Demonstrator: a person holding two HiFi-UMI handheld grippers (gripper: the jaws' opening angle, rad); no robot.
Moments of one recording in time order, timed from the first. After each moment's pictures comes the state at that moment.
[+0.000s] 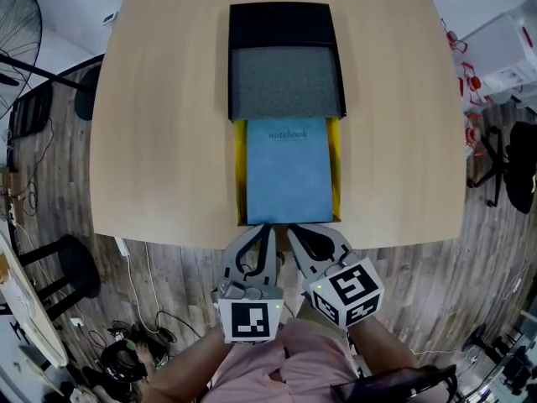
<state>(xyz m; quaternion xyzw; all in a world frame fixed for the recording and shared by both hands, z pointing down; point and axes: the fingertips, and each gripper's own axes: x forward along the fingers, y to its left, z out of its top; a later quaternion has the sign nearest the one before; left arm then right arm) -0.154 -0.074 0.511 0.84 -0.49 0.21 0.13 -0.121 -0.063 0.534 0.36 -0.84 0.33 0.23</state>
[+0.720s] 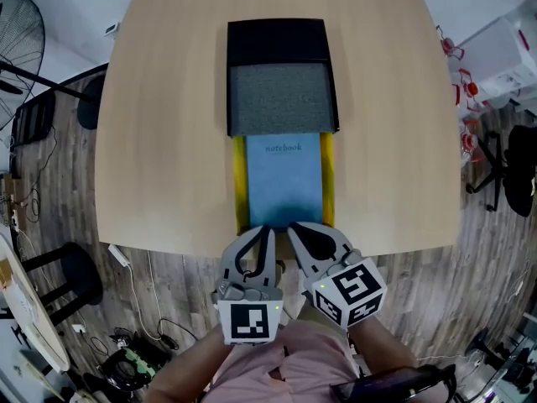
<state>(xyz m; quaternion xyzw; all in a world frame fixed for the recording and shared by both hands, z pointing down) -0.152 -0.094 0.495 0.84 -0.49 0.21 0.12 -0.117 -0.089 0.516 0.37 -0.85 0.32 0.20</state>
